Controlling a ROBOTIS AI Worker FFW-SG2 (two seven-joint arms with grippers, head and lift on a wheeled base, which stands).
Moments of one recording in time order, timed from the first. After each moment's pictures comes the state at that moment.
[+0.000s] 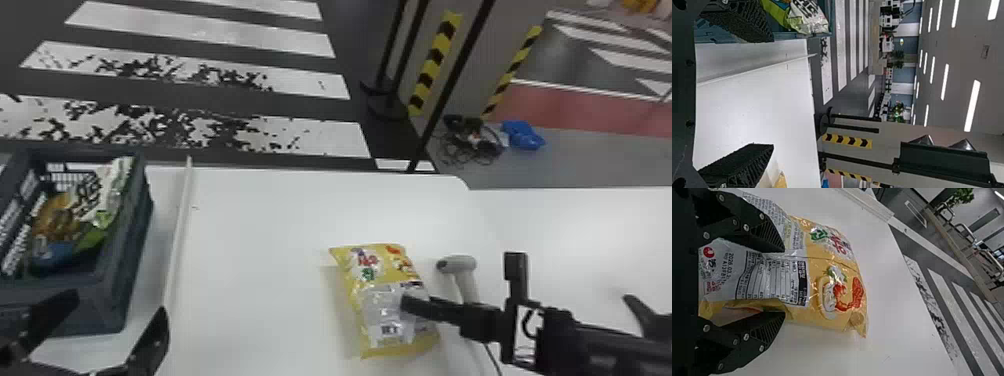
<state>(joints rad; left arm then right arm) 0.73 0.32 -0.11 -2.31 0.20 0.20 -0.04 0.13 -0.39 -0.31 -1.51 -0.35 0.82 0.84</state>
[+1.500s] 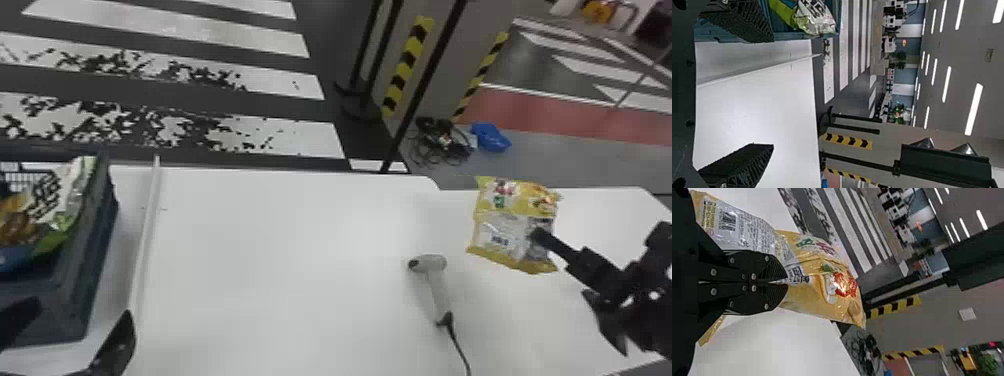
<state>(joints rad) 0.67 0.32 -0.12 -2.22 0.24 0.17 -0.05 0.07 -0.47 -0.79 -1.46 -0.54 0.70 0.44</state>
